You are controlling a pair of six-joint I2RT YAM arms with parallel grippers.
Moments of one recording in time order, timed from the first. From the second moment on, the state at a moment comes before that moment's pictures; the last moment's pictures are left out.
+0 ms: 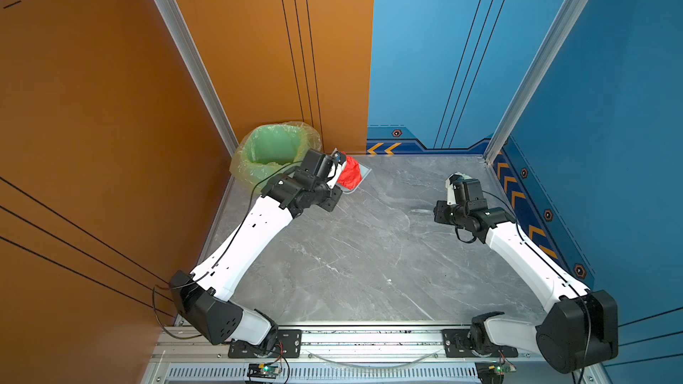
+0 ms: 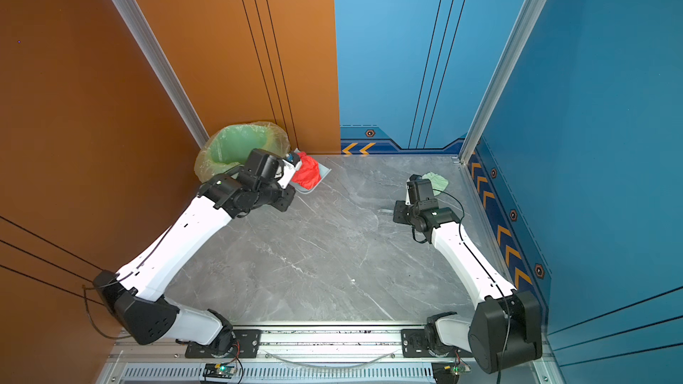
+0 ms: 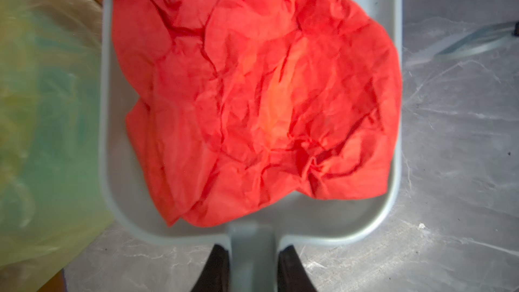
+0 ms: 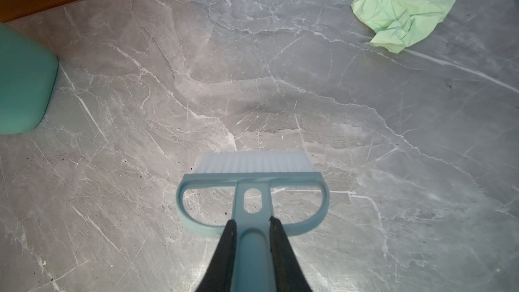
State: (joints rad) left arm -0.52 1.45 1.60 -0.97 -0.14 0.07; right arm 0.22 1.28 0.99 -0.56 -0.01 0.35
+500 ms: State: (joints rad) left arm -0.24 1.43 1.75 -0.99 -0.19 0.22; right arm 0.22 1.30 0.99 -0.56 -0.01 0.37
